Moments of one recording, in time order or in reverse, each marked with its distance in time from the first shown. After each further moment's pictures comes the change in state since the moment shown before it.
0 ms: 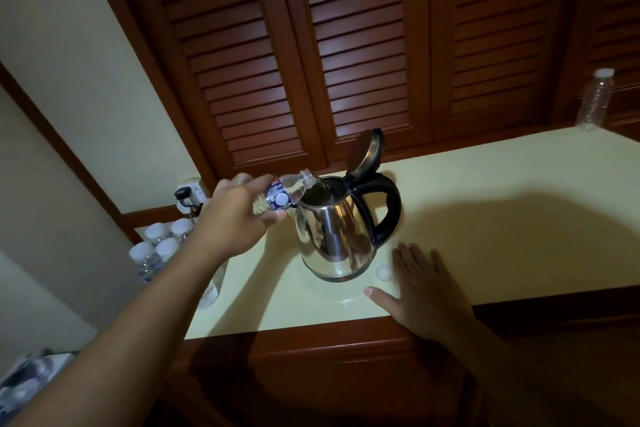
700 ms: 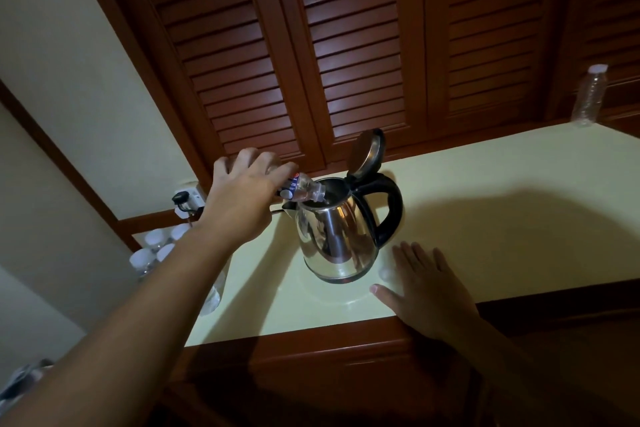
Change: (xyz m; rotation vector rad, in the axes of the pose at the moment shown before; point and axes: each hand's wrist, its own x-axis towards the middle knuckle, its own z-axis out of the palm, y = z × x) left_hand 0.025 0.008 -0.004 0.544 0.148 0.316; right_hand 0.001 -0.002 0.001 0.044 0.040 0.015
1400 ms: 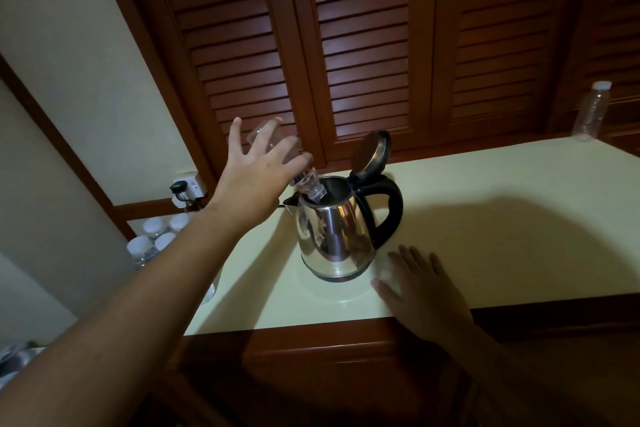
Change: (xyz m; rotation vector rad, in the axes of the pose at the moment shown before) left_hand 0.014 0.004 -0.003 0.186 0.036 0.109; right_hand -0.002 0.002 -0.002 0.068 0.021 0.001
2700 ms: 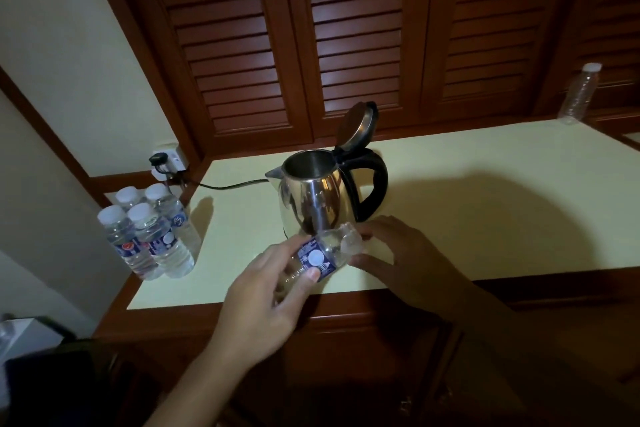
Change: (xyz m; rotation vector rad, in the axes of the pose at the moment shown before) left_hand -0.145 0.123 -0.006 -1.257 -0.071 -0.408; right_hand -0.021 -0.018 -0.073 0.515 0.034 -0.243
